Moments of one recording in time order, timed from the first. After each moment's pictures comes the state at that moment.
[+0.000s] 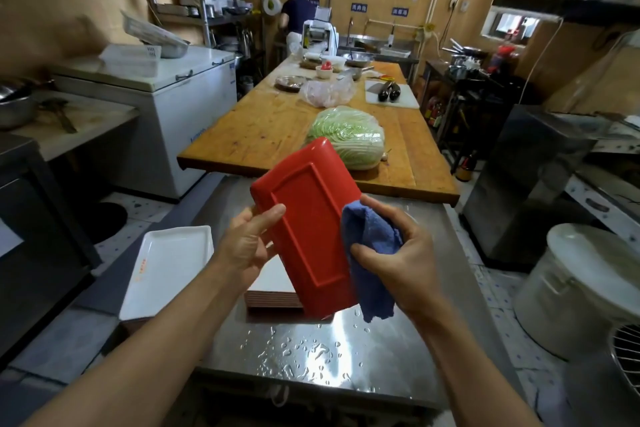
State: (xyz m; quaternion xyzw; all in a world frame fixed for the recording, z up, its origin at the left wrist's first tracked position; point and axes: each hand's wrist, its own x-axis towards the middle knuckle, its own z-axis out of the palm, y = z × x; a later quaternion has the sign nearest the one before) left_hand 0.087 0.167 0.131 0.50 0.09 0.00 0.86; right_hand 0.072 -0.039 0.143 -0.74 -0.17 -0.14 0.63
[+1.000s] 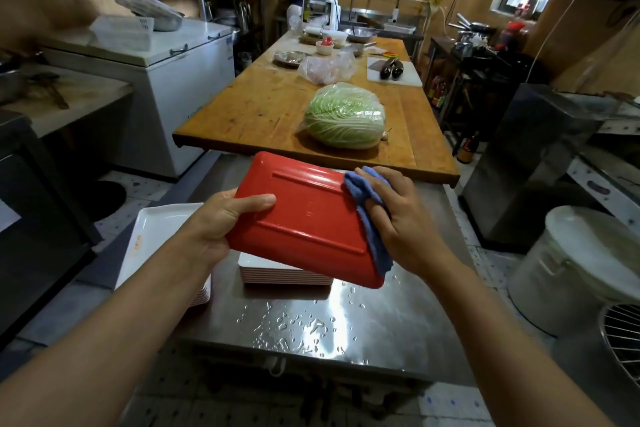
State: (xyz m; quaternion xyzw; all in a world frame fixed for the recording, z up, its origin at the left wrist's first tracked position) left_hand 0.083 0.190 0.136 0.62 0.11 -0.07 0.77; right_hand 0.104 -0.061 0.141 -0.91 -0.25 -0.15 0.30
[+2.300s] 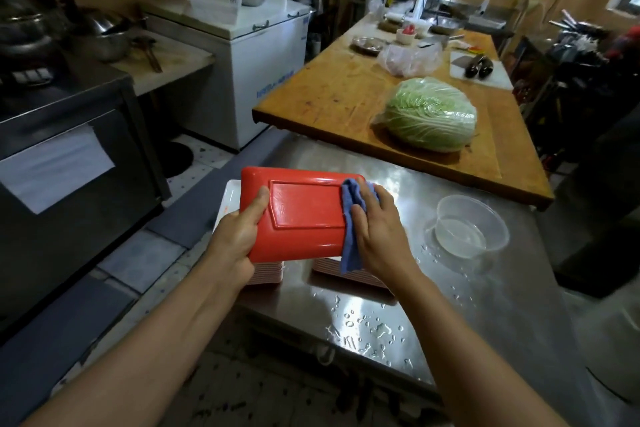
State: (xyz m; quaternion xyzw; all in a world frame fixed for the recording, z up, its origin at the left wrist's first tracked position) left_hand 0.044 0.279 0.086 0.50 0.30 0.09 0.81; right_hand 0.117 0.099 0.077 -0.90 -0.21 -0.04 0.38
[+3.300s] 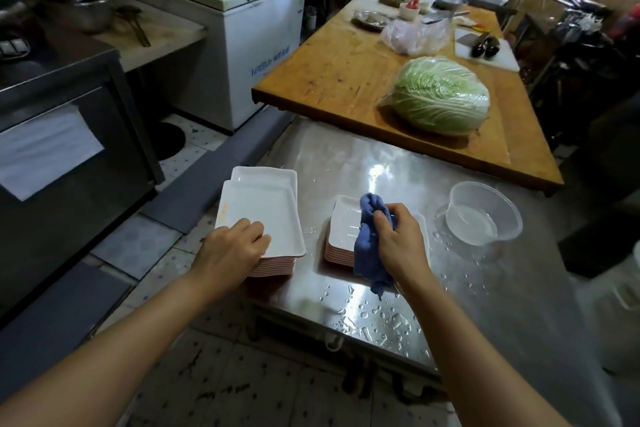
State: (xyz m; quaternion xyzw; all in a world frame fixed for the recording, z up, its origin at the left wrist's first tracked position) left_hand 0.032 0.351 0.015 0.98 -0.13 0.15 -0.05; right_hand 0.118 0.111 0.037 -0.85 -0.03 0.01 0.53
